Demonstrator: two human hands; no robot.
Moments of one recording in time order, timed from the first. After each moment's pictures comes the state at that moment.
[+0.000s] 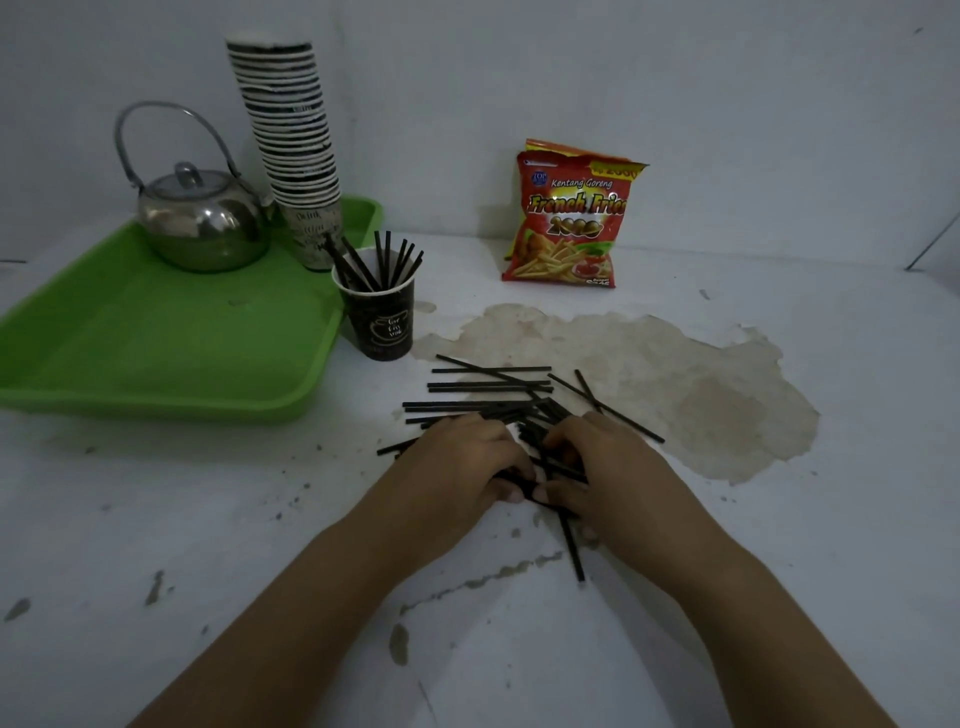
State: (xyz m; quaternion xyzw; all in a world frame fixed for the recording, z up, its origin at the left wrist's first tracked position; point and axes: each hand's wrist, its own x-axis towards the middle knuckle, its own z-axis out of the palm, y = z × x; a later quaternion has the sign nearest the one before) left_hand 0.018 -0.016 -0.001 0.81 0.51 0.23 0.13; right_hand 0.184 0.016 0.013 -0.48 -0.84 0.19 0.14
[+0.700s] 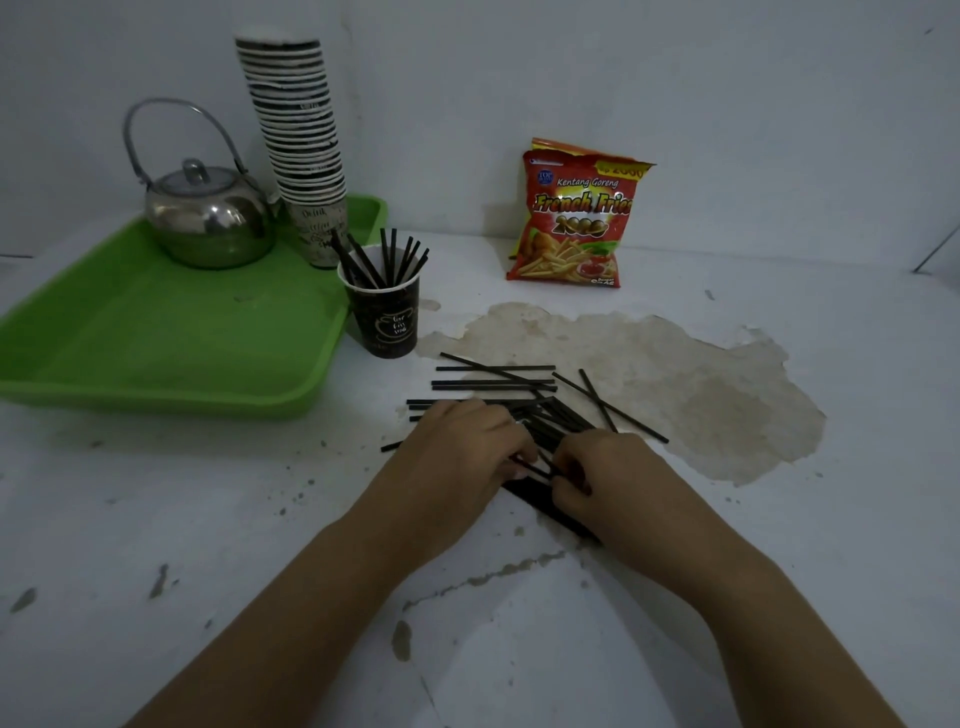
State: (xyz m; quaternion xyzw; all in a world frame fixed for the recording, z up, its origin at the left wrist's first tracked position) left_hand 0.017 -0.017 -0.001 0.81 0.52 0.26 0.04; right_hand 0.184 0.015 0.018 -0.46 -0.87 0.15 0.08
